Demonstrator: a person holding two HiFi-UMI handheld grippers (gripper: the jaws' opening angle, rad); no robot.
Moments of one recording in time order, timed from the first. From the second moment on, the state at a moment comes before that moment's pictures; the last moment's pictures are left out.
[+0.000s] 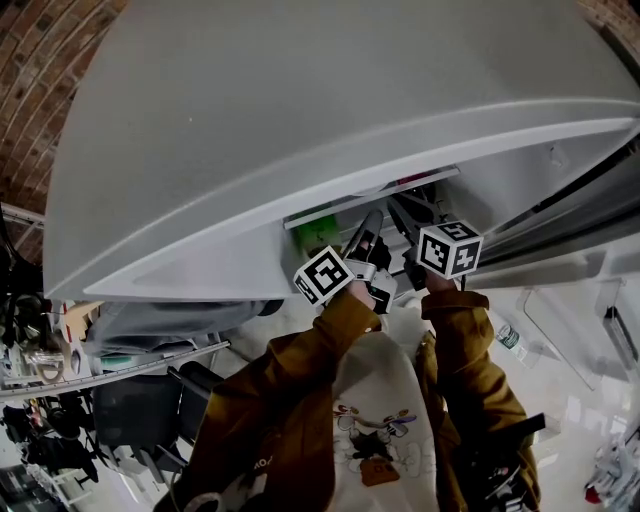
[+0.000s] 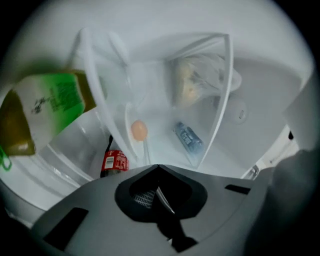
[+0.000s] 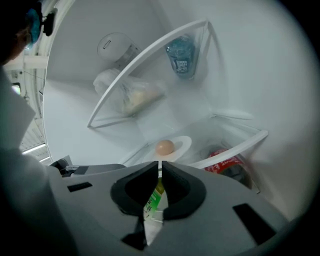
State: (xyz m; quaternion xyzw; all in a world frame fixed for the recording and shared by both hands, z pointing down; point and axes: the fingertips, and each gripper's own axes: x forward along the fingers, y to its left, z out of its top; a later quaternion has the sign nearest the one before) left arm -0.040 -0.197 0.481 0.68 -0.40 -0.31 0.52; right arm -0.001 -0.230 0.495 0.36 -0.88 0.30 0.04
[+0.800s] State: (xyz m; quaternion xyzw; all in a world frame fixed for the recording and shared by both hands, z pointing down) left arm -0.023 -0.153 0.393 0.86 -0.43 -0.15 0.22; right arm 0.043 -0.173 0.431 0.43 -0.88 0.19 -0.01
